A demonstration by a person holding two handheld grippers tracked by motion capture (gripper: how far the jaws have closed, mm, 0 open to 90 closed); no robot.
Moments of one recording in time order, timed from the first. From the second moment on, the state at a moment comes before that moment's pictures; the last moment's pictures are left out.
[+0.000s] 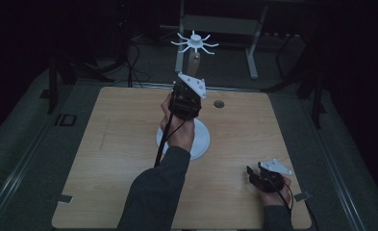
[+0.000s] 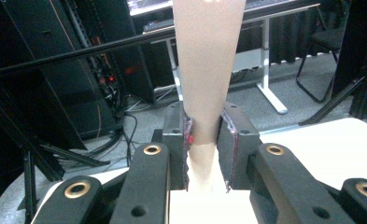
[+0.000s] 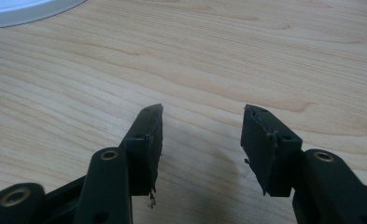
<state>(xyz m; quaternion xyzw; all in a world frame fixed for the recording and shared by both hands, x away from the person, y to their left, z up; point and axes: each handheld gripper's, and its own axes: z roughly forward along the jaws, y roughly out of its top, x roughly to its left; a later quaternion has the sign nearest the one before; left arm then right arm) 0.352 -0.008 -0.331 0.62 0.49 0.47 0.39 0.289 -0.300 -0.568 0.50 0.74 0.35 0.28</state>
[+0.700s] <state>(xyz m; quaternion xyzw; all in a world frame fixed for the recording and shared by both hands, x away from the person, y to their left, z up) 0.346 0.001 -0.336 0.63 0.48 0.45 0.42 0.289 -0.299 -0.568 0.50 0.74 0.35 0.28</state>
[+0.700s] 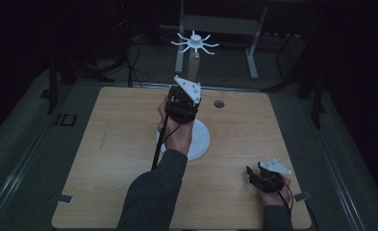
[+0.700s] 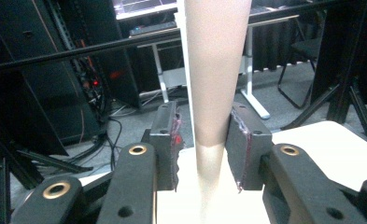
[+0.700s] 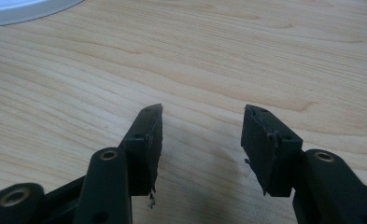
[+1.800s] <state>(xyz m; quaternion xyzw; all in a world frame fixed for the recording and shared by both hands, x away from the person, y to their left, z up) 0.337 0.004 -0.333 0.66 0.43 0.40 0.47 0.290 -0.299 -0.569 0.50 0.74 0.34 0.28</state>
